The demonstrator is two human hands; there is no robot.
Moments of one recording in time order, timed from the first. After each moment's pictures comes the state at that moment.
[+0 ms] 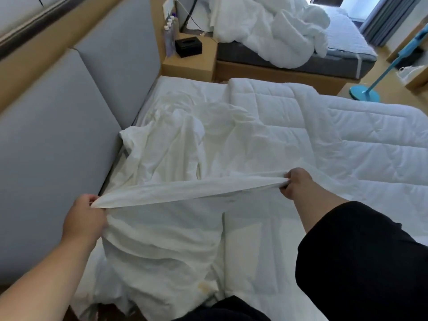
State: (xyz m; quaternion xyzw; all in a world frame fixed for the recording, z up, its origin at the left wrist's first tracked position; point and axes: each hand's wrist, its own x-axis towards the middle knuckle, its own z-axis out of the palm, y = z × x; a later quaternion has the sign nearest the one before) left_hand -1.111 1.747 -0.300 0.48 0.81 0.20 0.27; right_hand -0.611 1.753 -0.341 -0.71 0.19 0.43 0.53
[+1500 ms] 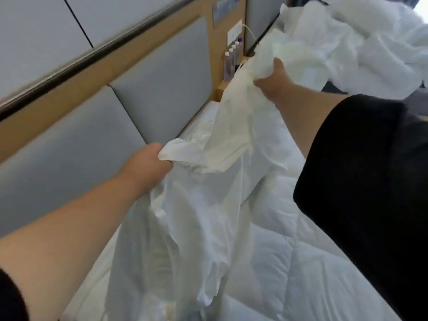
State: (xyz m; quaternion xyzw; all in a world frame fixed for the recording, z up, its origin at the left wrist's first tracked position) left_hand -0.898 1.960 -0.201 0.57 0.77 0.16 0.22; right_hand -0.614 2.176 -0.183 -0.66 -0.56 0.36 0.34
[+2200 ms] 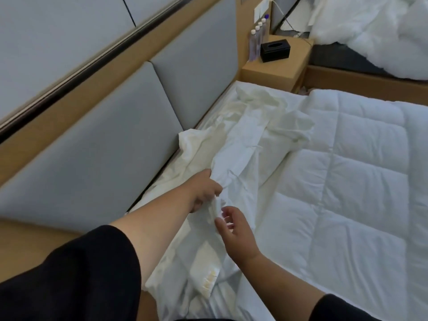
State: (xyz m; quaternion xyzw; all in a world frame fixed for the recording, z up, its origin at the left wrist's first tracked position) left_hand -0.879 1.841 -0.262 0.38 0.73 0.15 0.55; right_hand -0.747 1.749 -0.362 -0.57 -0.54 0.55 0.29
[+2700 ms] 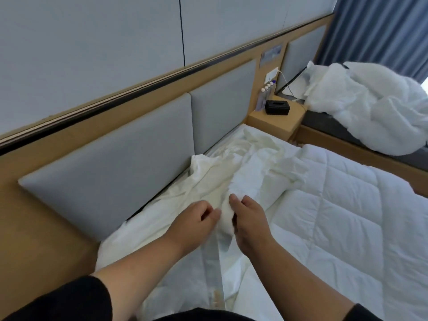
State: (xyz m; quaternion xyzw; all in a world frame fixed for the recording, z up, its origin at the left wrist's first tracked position) left_hand -0.950 1.695 -0.212 0.57 0.69 0.28 0.34; right_hand -0.802 1.741 -0.222 -0.52 -0.37 0.66 0.41
